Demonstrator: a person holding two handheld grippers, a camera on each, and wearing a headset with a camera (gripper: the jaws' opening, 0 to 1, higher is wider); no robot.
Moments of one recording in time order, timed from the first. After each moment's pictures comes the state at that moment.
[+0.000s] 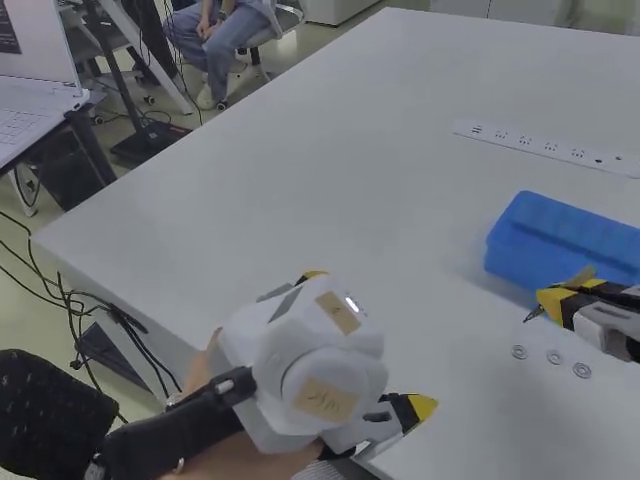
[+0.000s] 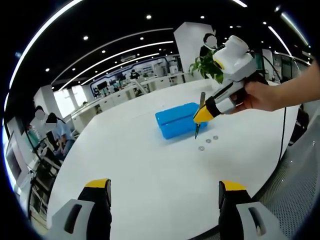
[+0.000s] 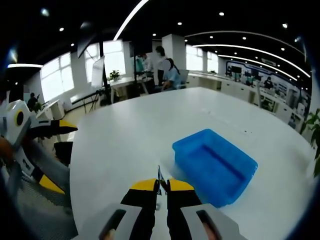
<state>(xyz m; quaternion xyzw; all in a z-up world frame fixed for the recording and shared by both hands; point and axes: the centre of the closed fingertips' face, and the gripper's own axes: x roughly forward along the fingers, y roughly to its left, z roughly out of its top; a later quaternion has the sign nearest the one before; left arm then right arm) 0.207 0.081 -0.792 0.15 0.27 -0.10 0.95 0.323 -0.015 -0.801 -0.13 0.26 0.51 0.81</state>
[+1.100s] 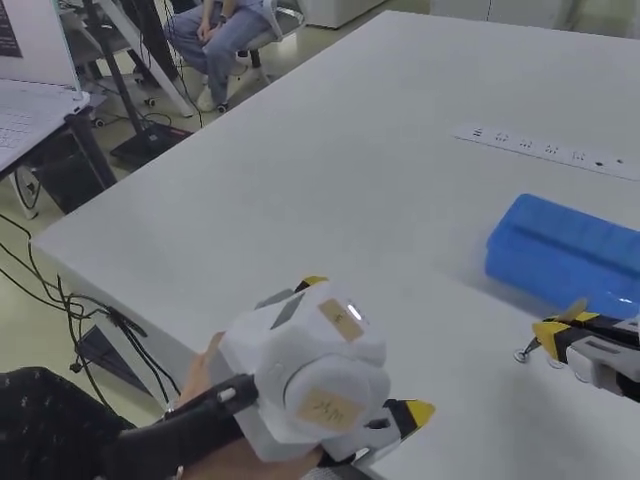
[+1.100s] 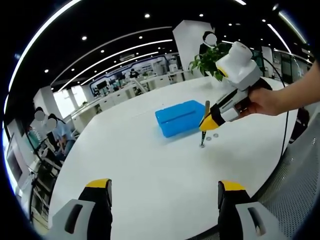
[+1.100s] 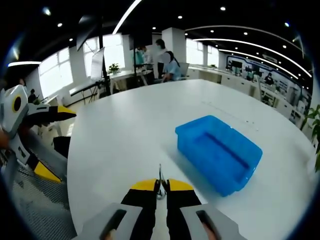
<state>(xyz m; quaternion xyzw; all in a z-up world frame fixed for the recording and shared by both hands) 0.206 0.082 -0.795 0.16 0.28 -0.09 0.94 0.316 -0.021 -0.824 -0.15 0.28 0.50 0.80</state>
